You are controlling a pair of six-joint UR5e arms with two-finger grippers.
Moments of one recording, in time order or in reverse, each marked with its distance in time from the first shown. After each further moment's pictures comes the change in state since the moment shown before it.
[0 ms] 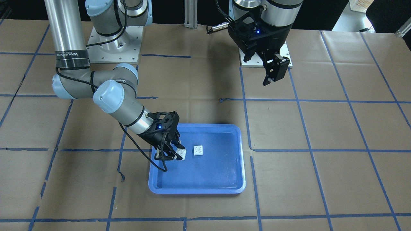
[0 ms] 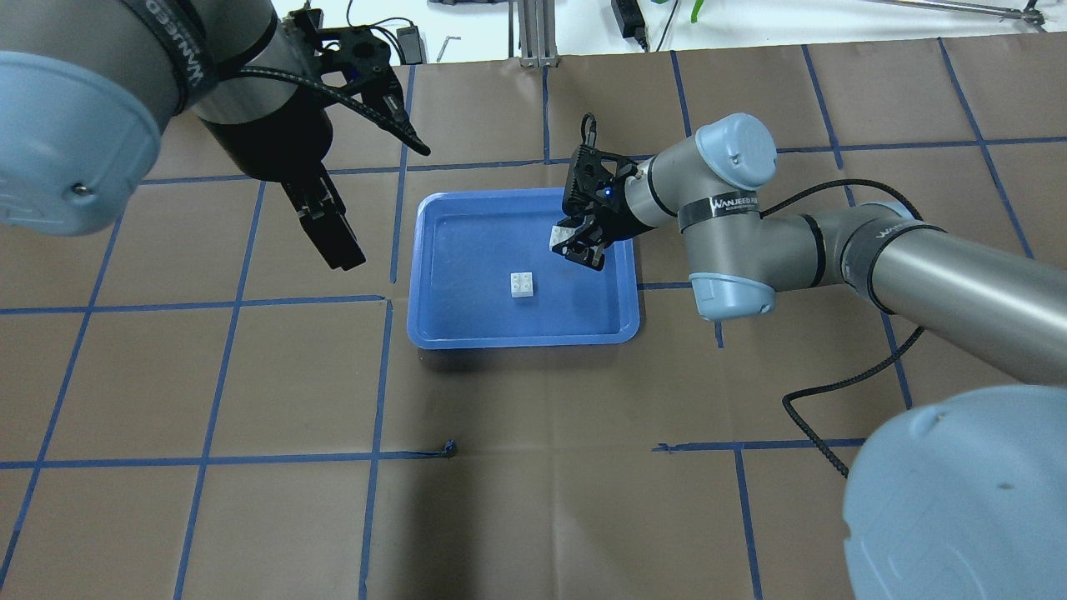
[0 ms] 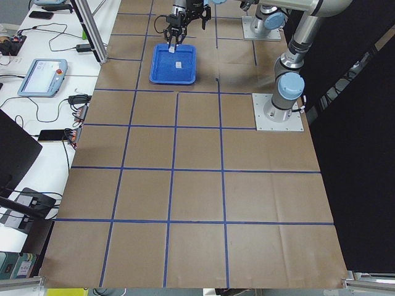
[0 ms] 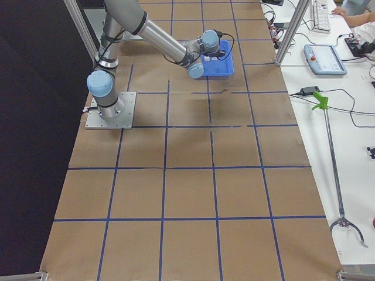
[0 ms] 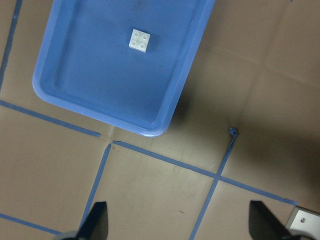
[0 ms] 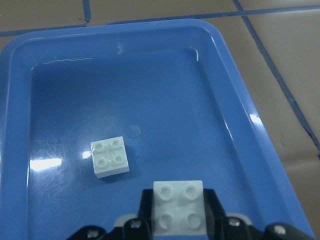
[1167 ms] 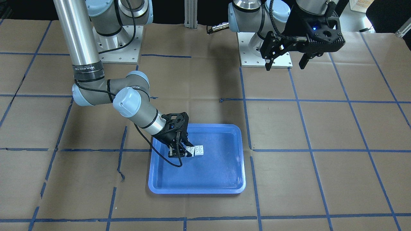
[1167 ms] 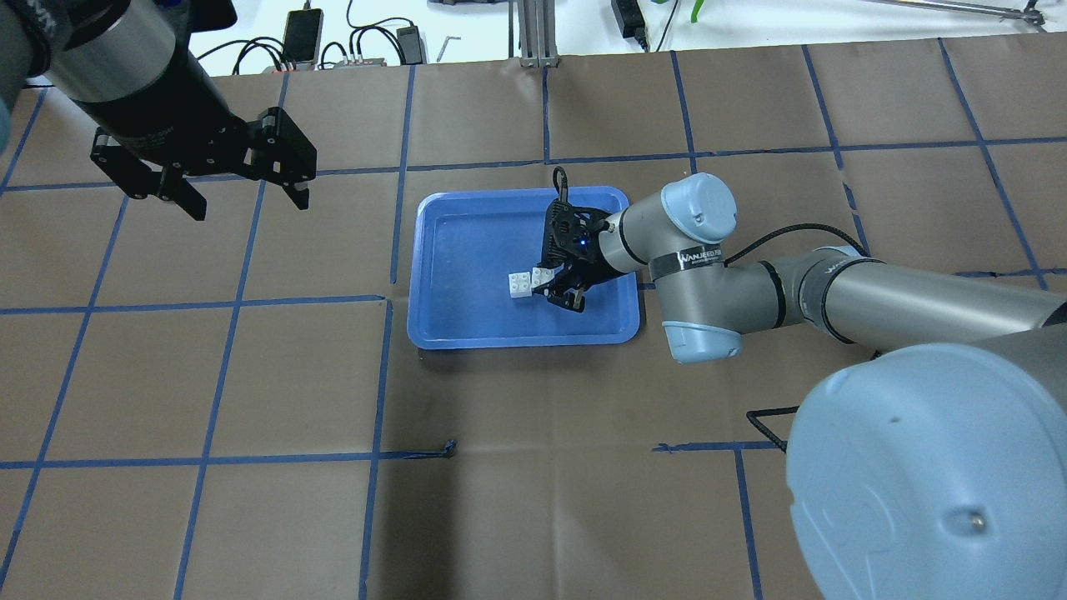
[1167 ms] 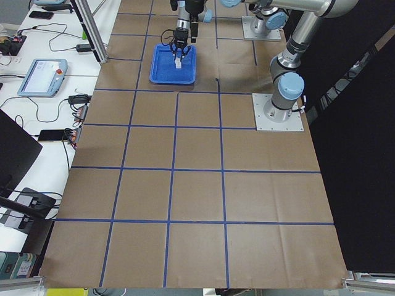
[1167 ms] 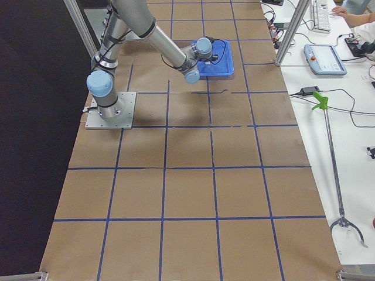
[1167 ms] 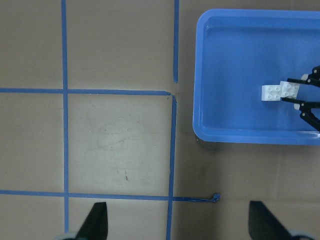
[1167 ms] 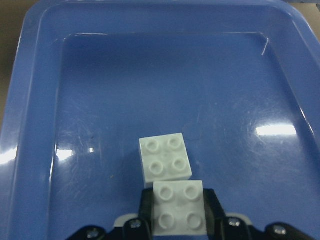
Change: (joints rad) left arm 0.120 0.047 0.003 -0.011 -0.013 -0.979; right arm 0.048 0.074 0.047 -0.109 0.003 -0.018
